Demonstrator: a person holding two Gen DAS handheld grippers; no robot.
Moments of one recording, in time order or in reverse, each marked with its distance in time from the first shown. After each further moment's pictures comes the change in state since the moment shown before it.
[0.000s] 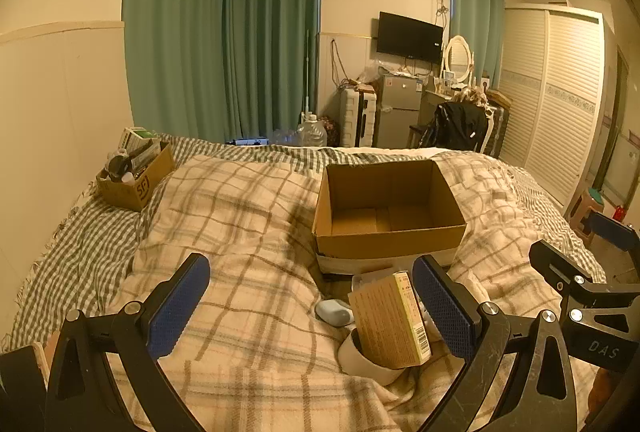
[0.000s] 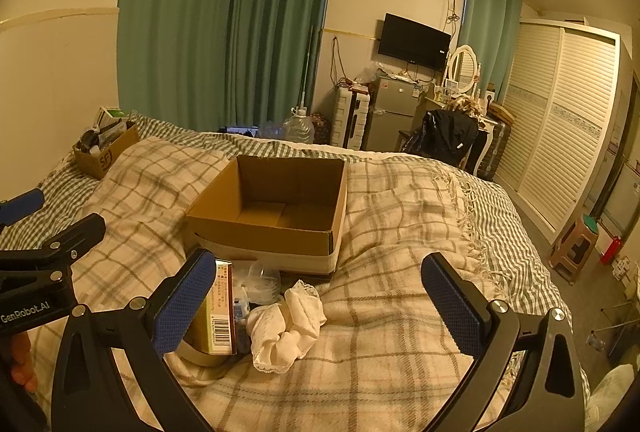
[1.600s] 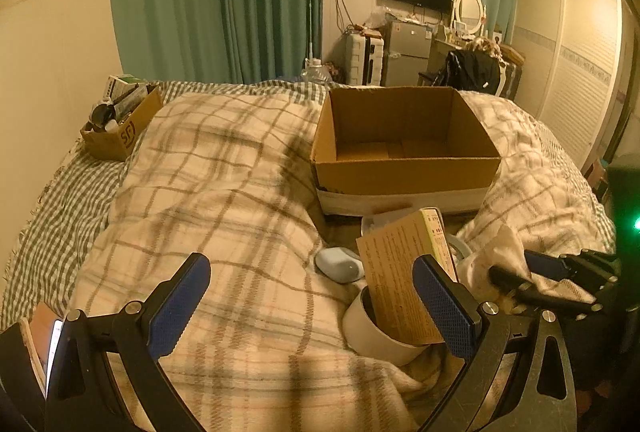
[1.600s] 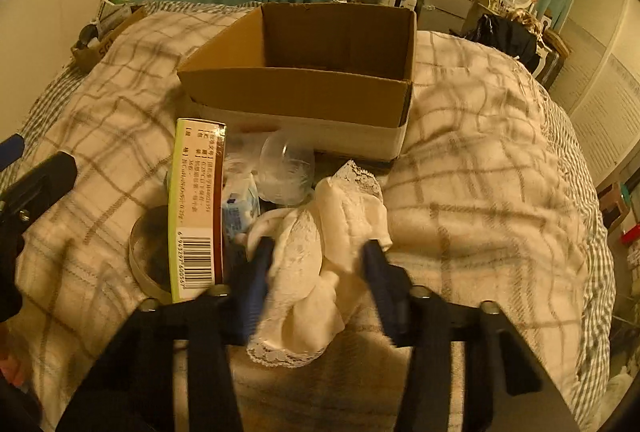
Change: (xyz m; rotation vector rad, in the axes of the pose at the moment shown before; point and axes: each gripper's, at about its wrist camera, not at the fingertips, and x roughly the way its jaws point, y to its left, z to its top) left arm 0.068 -0.014 -0.041 0.014 0.202 0.030; right arm 0.121 0.016 -0.060 -0.055 0.403 0.149
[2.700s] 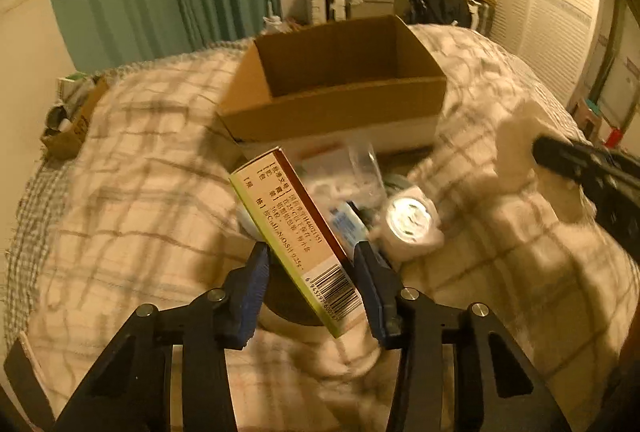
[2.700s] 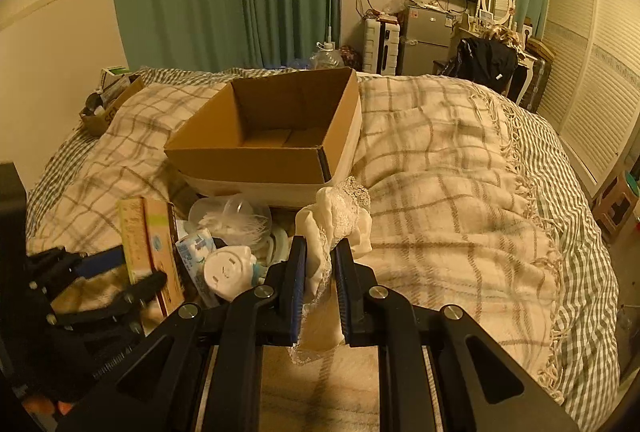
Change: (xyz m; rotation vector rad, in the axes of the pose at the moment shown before) left arm 0.026 -0.068 -0.012 0.135 0.166 -0.042; right arm -0.051 -0.060 0.000 0.074 -0.166 0.030
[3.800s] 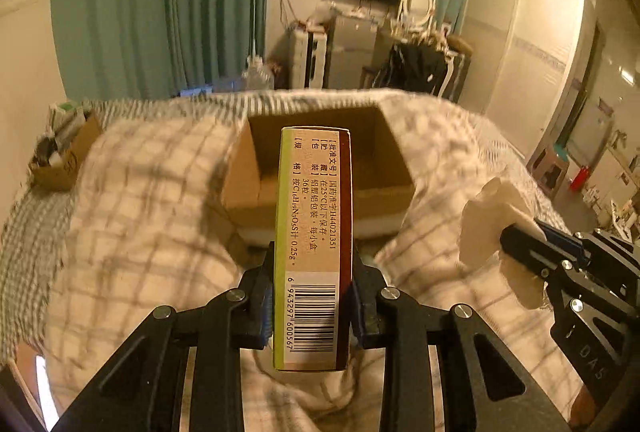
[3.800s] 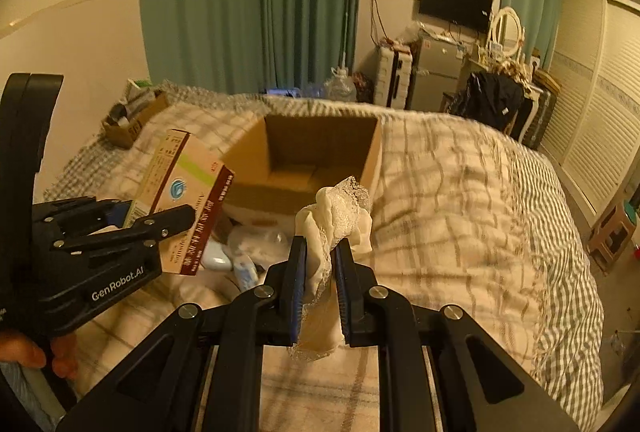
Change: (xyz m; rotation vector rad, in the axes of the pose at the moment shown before) left arm -0.058 0.029 0.061 -0.045 -0.162 -0.146; right arm -0.057 0.034 0.029 -0.062 -0.103 0.024
